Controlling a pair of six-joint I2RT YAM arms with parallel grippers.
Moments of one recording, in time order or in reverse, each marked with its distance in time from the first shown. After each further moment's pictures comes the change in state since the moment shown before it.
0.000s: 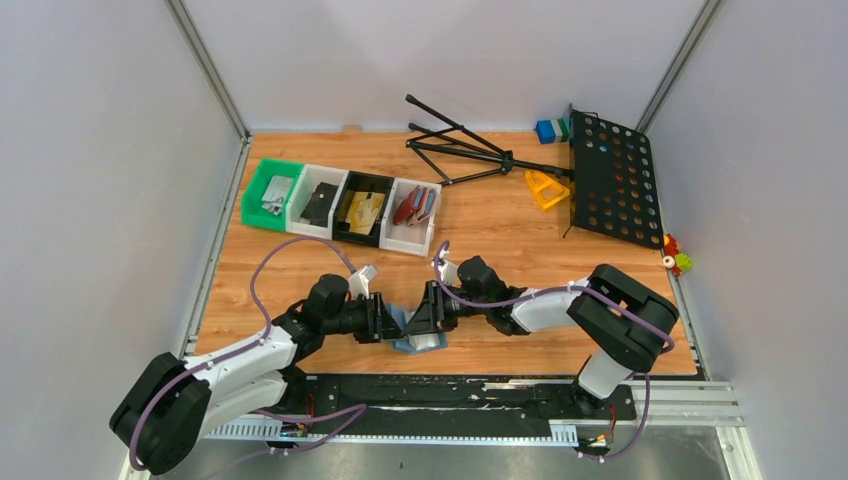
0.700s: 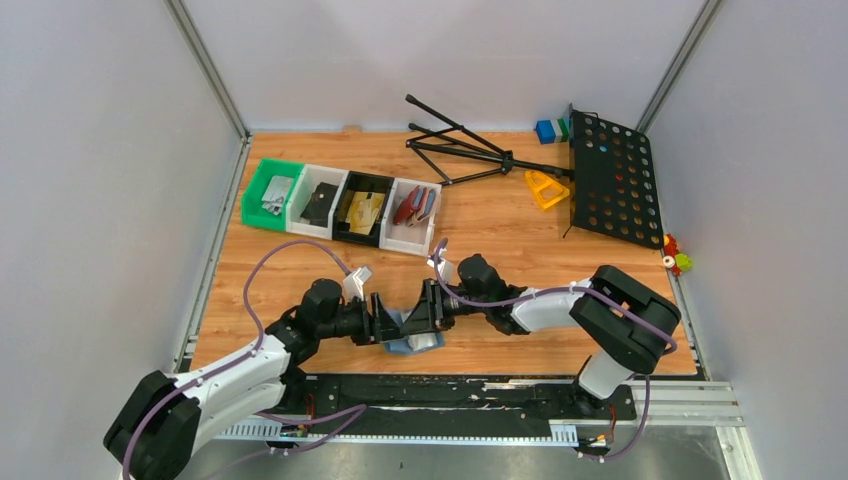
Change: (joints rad) left arm 0.010 -0.103 -0.043 -0.006 -0.002 -0.021; right arm 0.003 -0.011 0.008 0.041 -0.052 0.033
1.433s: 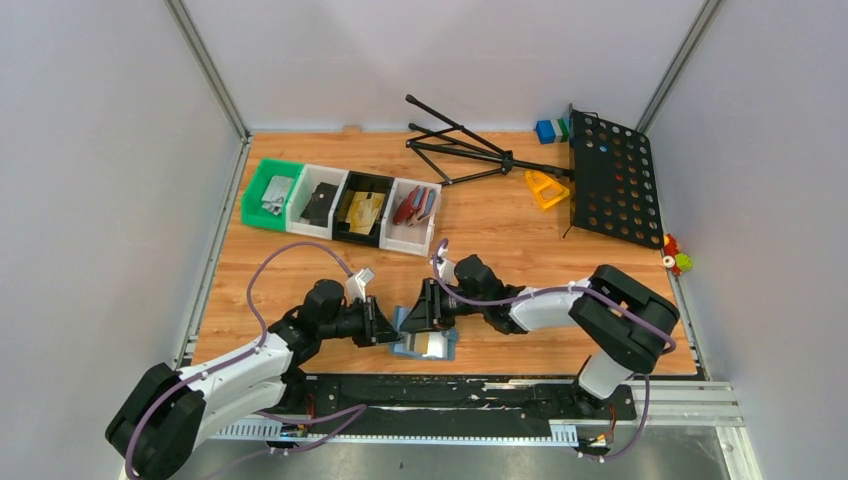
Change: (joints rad) left arm -0.006 0.034 -0.012 0.043 0.022 -0.021; right arm 0.008 0.023 0.020 -0.047 0.067 0.014
